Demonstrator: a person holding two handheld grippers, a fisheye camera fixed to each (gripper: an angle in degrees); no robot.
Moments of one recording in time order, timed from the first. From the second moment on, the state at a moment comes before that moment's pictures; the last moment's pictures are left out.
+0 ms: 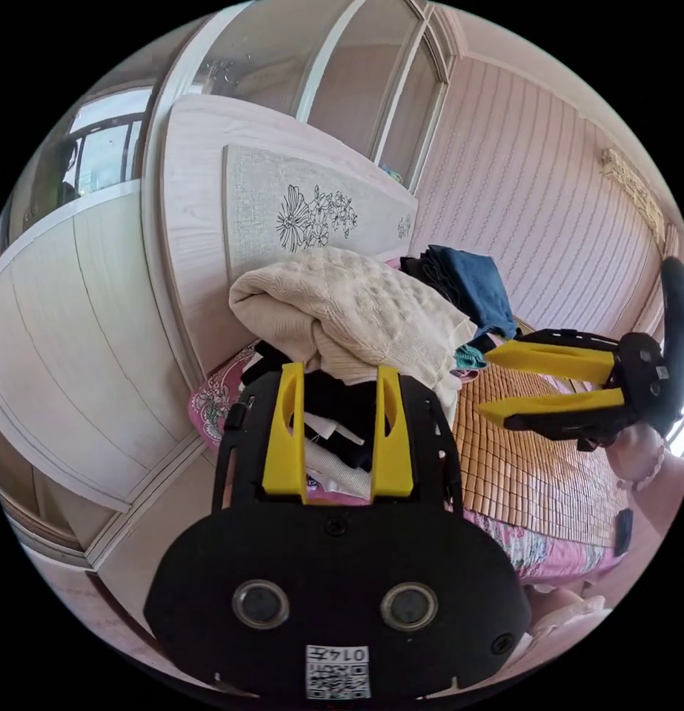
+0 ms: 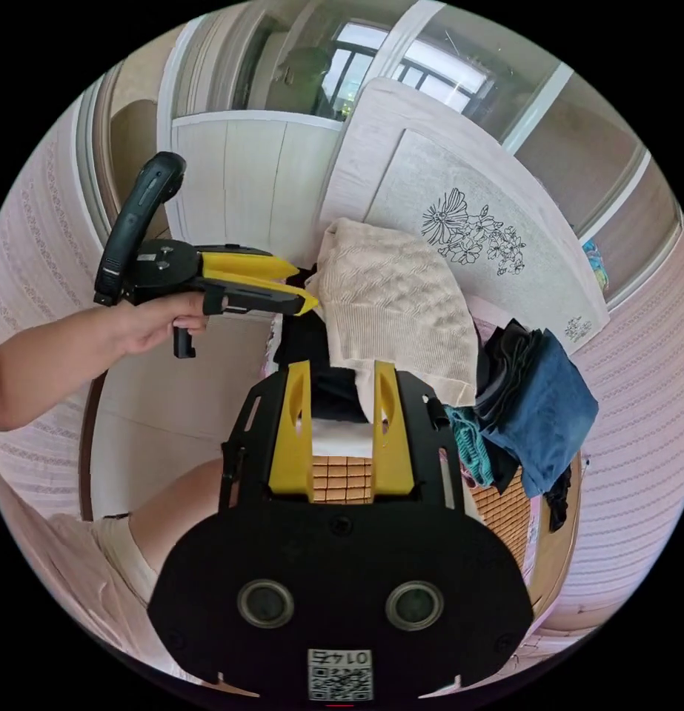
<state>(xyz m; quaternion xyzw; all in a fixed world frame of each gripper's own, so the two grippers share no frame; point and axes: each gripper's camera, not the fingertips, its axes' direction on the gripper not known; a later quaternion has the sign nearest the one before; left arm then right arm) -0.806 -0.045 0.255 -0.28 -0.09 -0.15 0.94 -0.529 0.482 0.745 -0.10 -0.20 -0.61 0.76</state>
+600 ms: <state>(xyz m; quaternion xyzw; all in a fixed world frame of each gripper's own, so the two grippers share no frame) -0.775 -0.184 0.255 -0.24 -0.10 -0.05 0.97 -0.377 0.301 0.660 -0.08 -0.45 -0.35 0.82</state>
